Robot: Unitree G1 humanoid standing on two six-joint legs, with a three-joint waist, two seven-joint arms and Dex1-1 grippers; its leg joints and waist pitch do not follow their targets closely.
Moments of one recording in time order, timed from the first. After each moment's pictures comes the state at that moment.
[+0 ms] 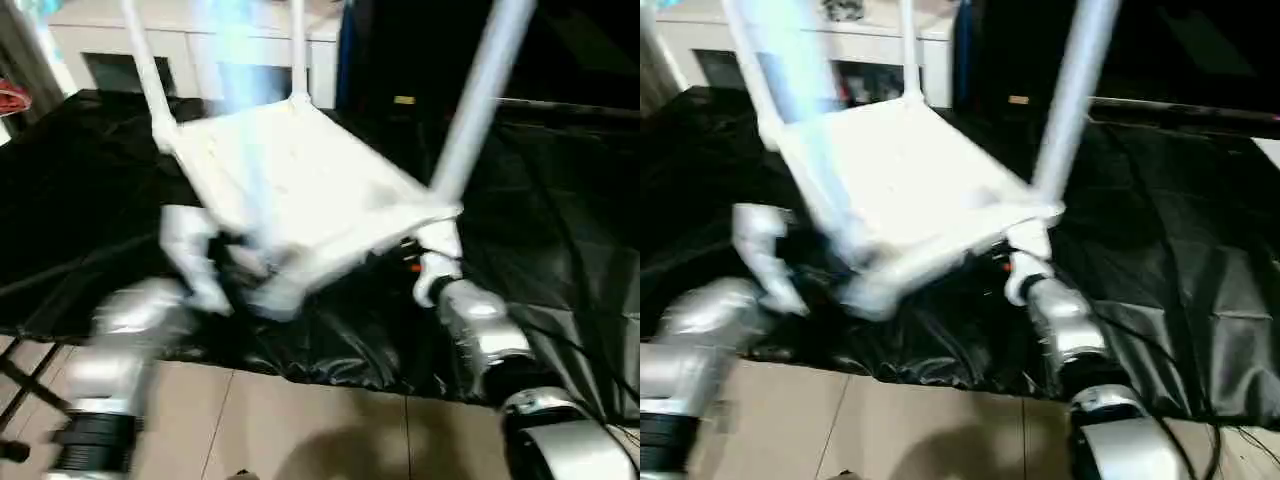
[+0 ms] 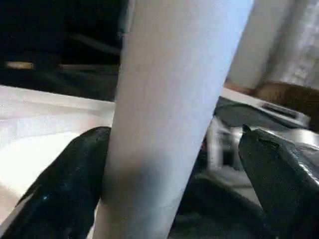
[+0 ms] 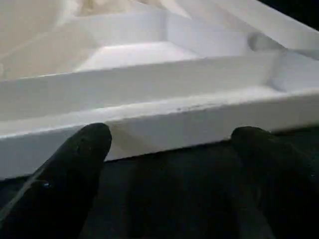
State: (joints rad) left arm -0.29 0.29 -0.06 0.03 -0.48 0.29 -0.89; right arm -0.63 -0.16 0.03 0.98 0.12 -0.11 0.39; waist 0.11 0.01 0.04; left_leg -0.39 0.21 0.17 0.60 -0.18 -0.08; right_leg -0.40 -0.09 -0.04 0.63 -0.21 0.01
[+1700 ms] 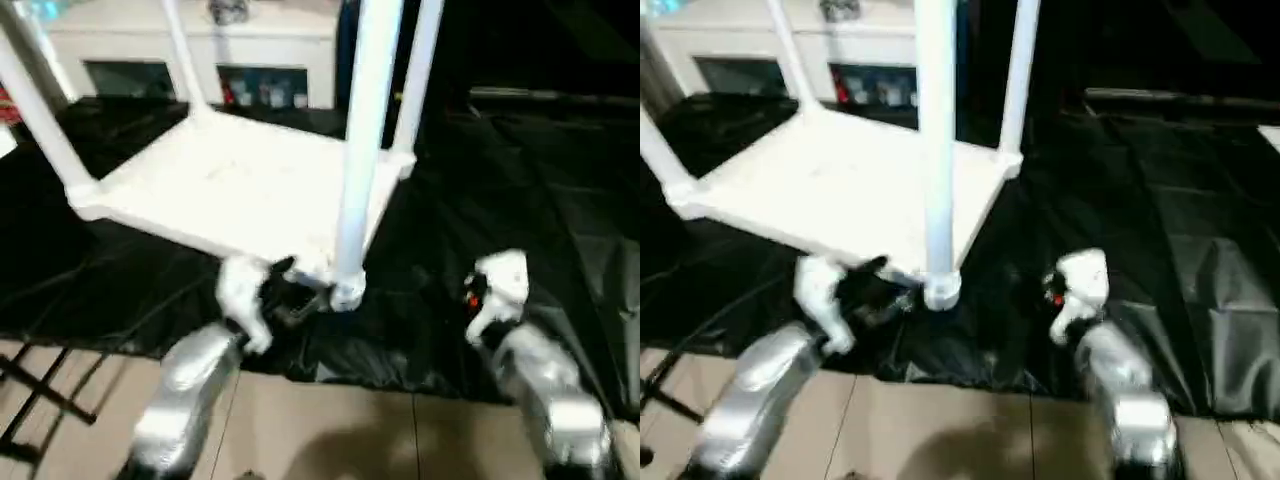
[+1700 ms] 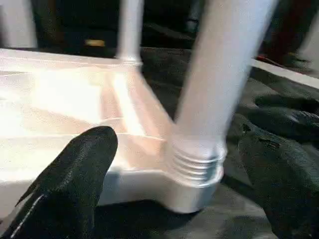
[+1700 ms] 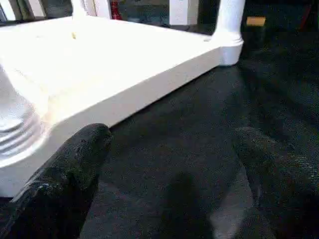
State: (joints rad) left arm -0.09 0.14 -0.07 0.06 -0.27 0.06 -0.57; right arm -0.09 -0.20 -0.05 0.11 0.20 0.12 0.36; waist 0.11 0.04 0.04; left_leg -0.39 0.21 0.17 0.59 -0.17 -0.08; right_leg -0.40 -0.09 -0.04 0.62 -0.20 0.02
